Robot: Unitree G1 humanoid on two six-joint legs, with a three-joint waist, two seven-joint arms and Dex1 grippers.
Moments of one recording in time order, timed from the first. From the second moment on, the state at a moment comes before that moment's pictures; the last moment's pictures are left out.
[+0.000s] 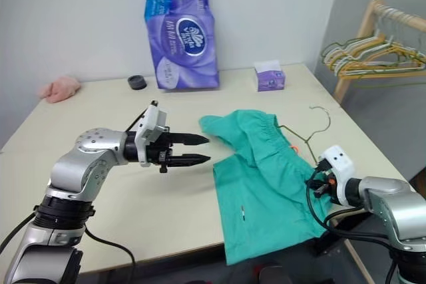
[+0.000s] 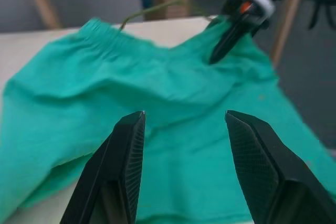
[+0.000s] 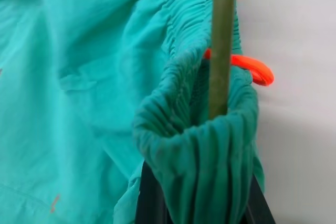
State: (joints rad) left arm -0.56 0.63 -0.10 -0.06 -0.50 0.49 -1.28; right arm -0.11 -0.72 -0.25 -0.50 0.32 1.35 0.76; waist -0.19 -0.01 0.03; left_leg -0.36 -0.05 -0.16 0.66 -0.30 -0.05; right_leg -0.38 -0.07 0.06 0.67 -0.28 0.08
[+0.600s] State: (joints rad) left arm -0.84 0.25 -0.29 0.09 -0.33 0.25 -1.22; right arm -0.41 -0.96 -0.72 -0.18 0.28 1.61 0.46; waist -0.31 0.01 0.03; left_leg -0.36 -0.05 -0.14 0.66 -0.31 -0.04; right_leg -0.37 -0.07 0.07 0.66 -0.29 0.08
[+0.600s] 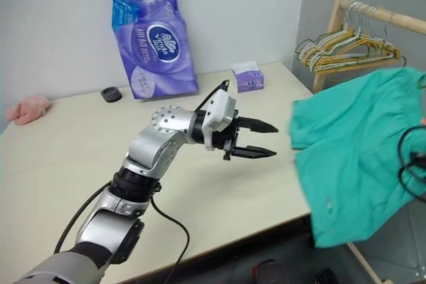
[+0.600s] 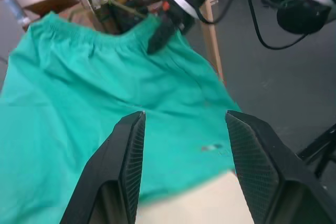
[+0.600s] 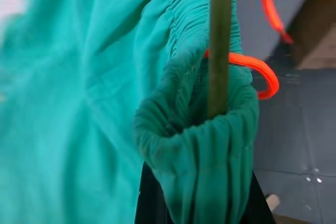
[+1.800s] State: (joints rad) left arm -1.17 -0.06 -0.31 0.41 -0.27 0.08 -1.17; right arm -0.96 -1.29 -0.19 0.90 0.14 1.22 0.54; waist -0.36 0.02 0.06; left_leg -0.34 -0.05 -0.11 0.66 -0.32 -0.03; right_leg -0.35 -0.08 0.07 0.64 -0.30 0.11
